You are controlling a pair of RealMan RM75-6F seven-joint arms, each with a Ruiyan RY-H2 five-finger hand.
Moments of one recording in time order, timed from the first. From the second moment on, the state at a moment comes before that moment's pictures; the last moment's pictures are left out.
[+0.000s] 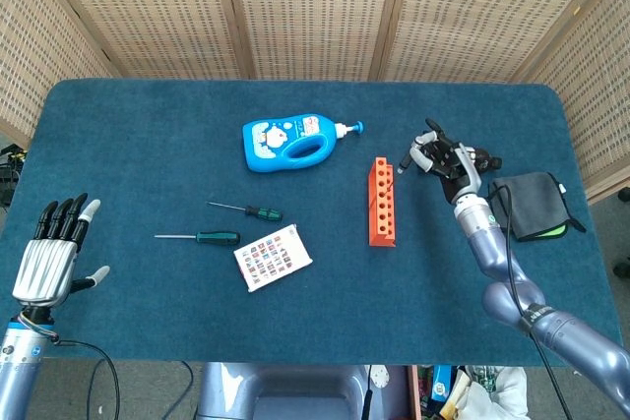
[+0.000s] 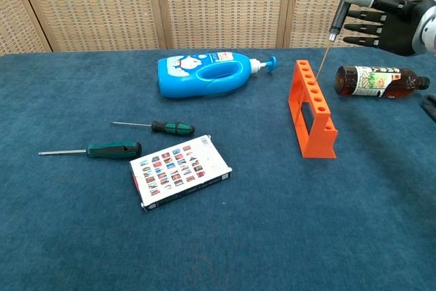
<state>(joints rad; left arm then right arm) -0.20 -1.27 -0.08 -1.55 1.47 1.44 0.21 0.65 -1.49 0.57 -1.22 -1.11 0.59 1.31</state>
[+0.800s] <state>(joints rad) -0.21 -1.27 -0.08 -1.55 1.47 1.44 0.21 0.64 -1.51 0.55 -1.17 -1.15 0.58 1.36</state>
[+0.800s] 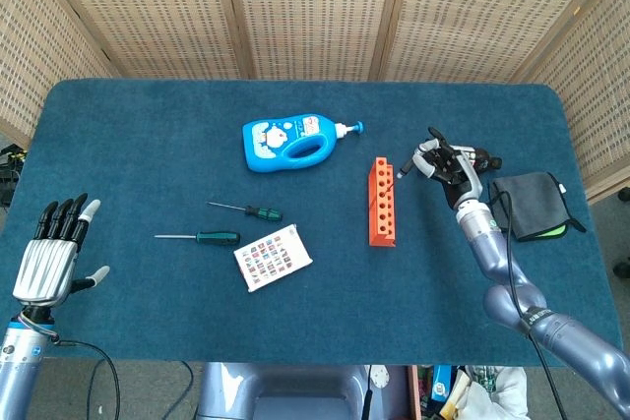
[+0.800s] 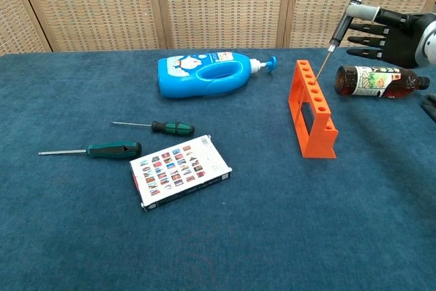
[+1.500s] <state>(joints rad) -0.20 -1.26 -0.06 -1.56 1.51 1.46 0.20 0.57 -1.49 0.49 -1.25 -1.25 0.69 1.38</state>
